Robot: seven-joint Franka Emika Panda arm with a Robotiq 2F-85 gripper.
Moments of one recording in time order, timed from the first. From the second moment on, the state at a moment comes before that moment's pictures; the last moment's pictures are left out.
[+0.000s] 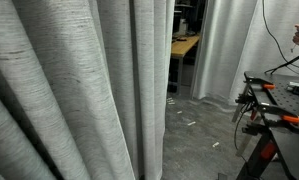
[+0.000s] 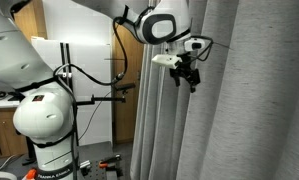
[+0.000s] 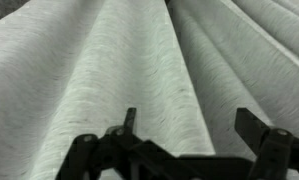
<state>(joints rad) 0.04 -0.46 -0.06 -2.43 0.10 2.36 -0.21</state>
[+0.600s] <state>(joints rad) -0.08 -0.18 -0.13 -2.11 0.10 2.52 -0.12</state>
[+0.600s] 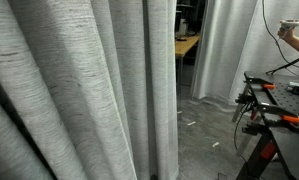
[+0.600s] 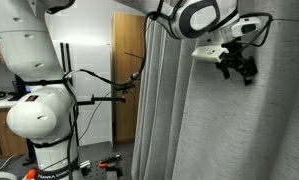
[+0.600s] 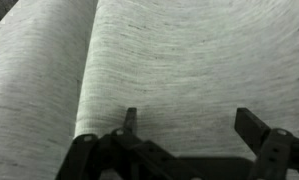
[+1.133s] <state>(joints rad) -0.16 -0.01 -0.18 -1.88 0.06 2.52 -0.01</state>
